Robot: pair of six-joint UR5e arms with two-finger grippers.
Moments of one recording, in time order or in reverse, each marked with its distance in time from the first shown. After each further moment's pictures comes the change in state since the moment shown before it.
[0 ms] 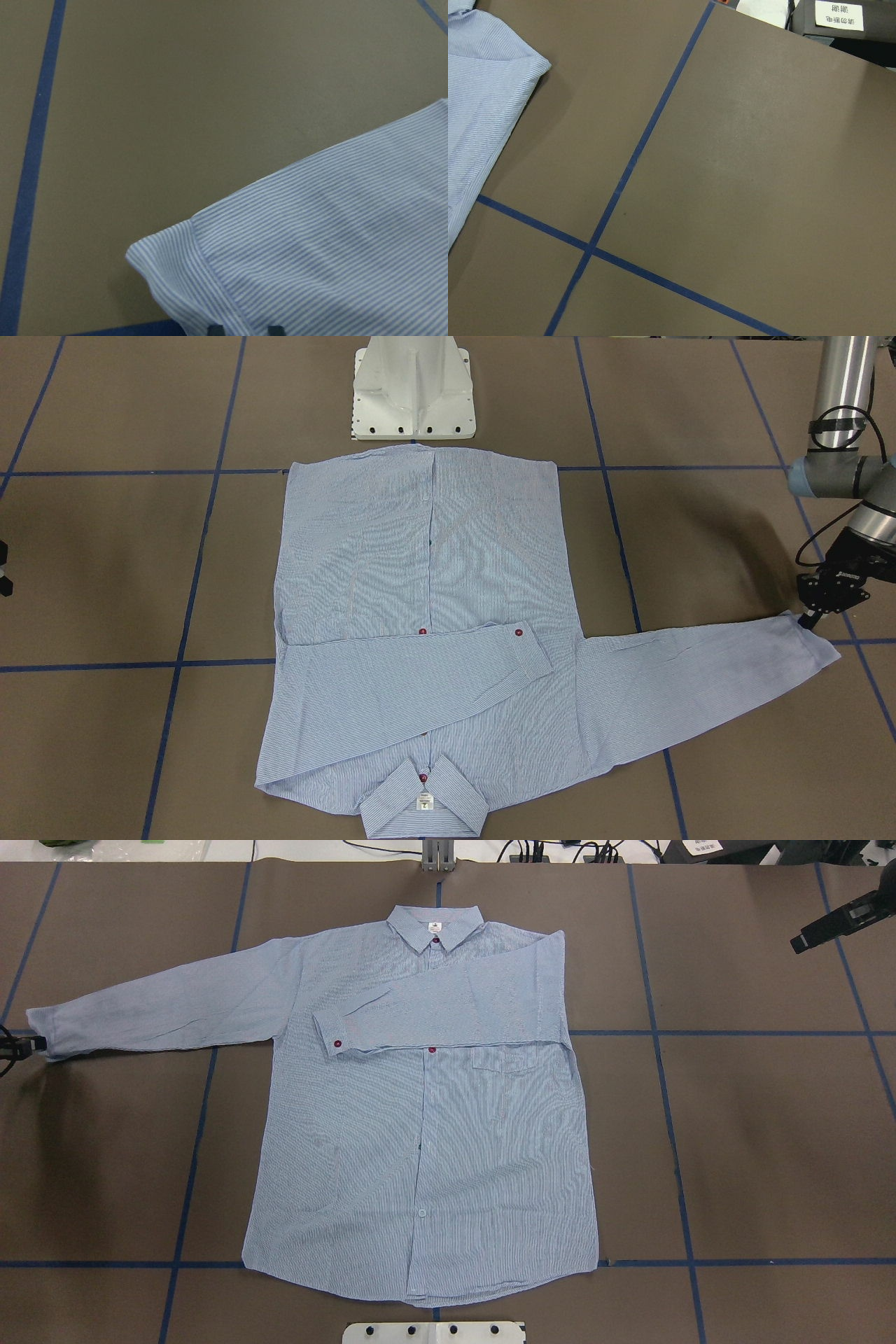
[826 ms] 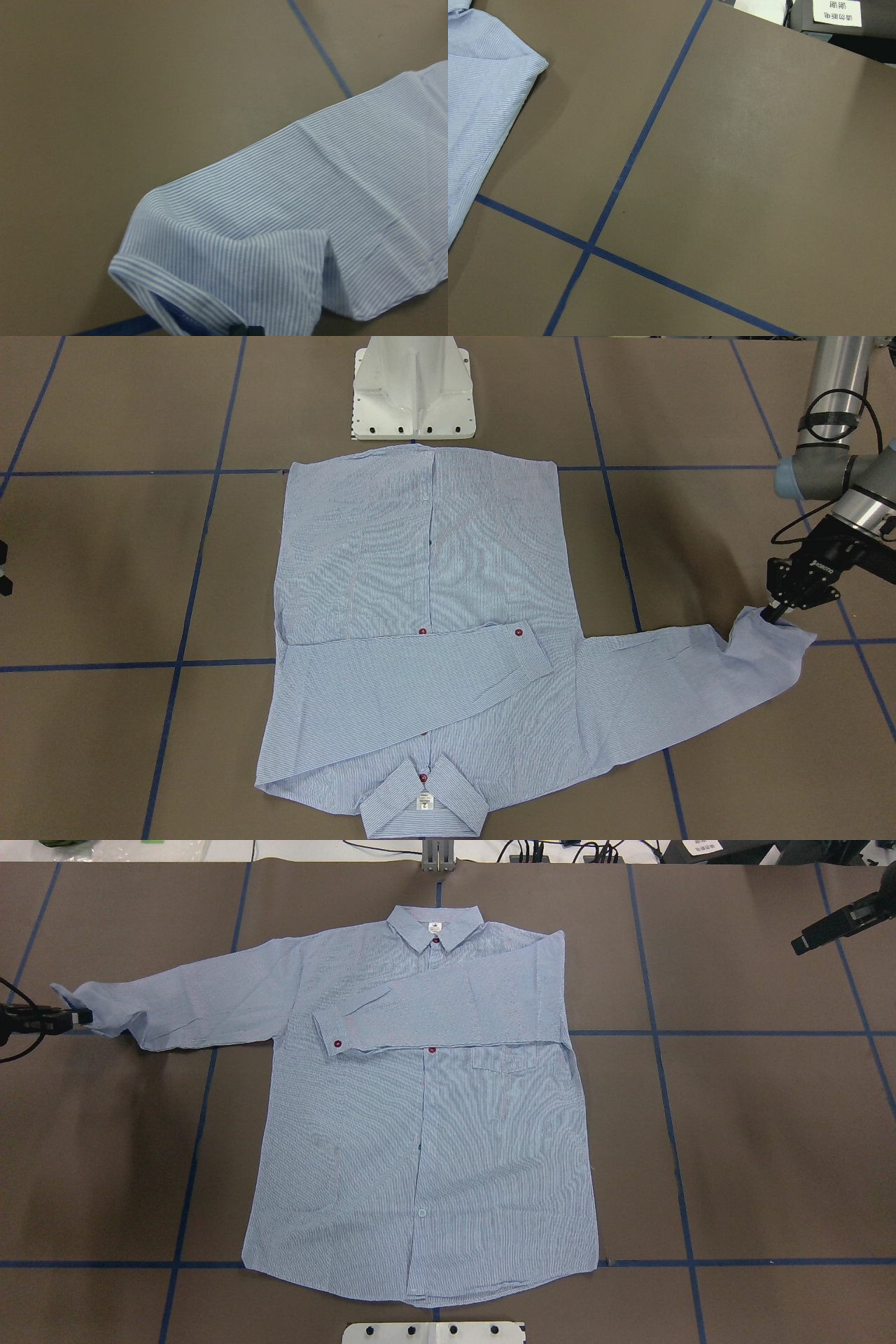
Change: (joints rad) left arm -0.004 -0.046 -0.222 0.054 -0.112 -0.007; right arm 0.000 -0.004 0.001 0.000 0.000 0.007
